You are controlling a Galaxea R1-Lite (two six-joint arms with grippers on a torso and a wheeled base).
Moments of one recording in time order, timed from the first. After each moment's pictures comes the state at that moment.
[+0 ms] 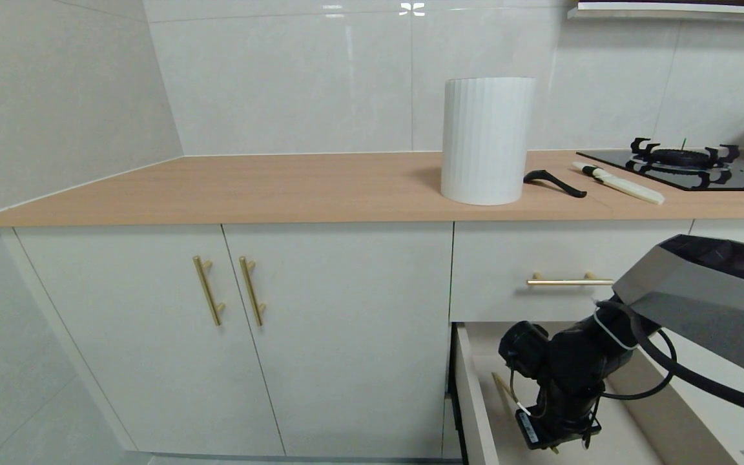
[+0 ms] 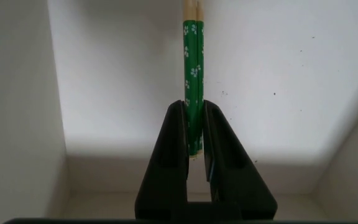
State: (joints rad) left arm 0.00 0.00 0.00 0.00 0.00 0.01; right arm 0.47 2.30 -1.07 0.24 -0.16 0.32
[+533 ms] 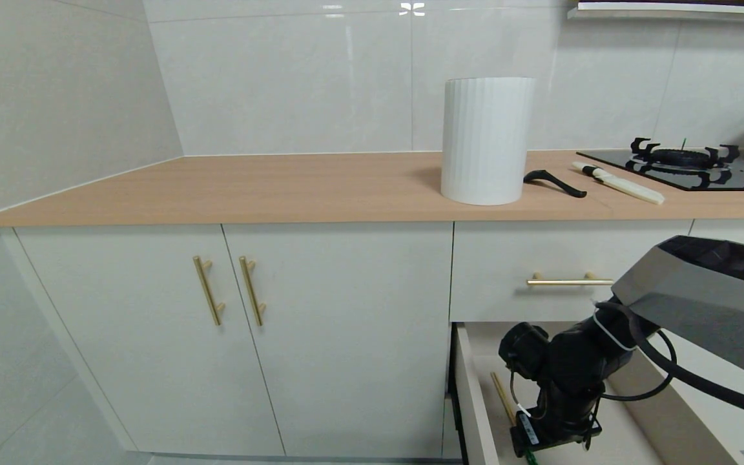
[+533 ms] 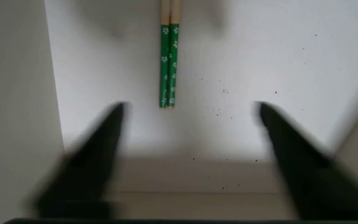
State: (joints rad) left arm 0.00 0.00 0.00 0.00 0.00 0.01; right arm 0.47 2.30 -1.07 0.24 -0.16 0.32
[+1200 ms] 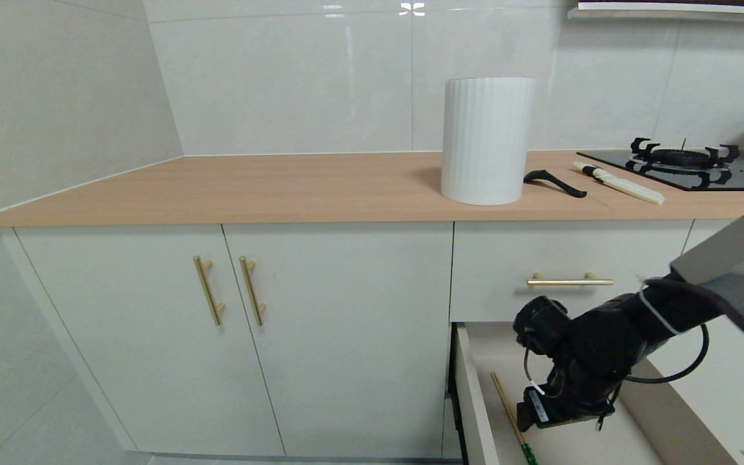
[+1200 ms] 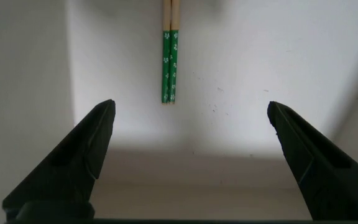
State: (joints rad) left arm 0.00 0.00 0.00 0.00 0.00 0.01; right arm 0.45 2.11 -1.04 0.27 -0.16 0.32
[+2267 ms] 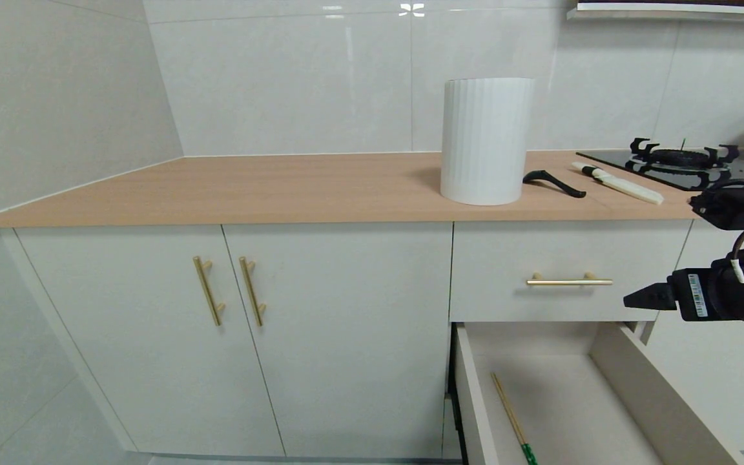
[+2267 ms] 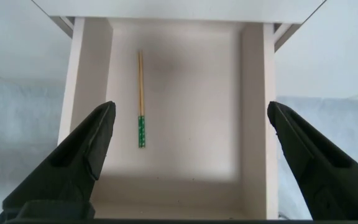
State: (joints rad) left arm 0.00 0.00 0.00 0.00 0.00 0.01; right arm 0.19 1.45 -1.03 0.32 -0.13 0.12
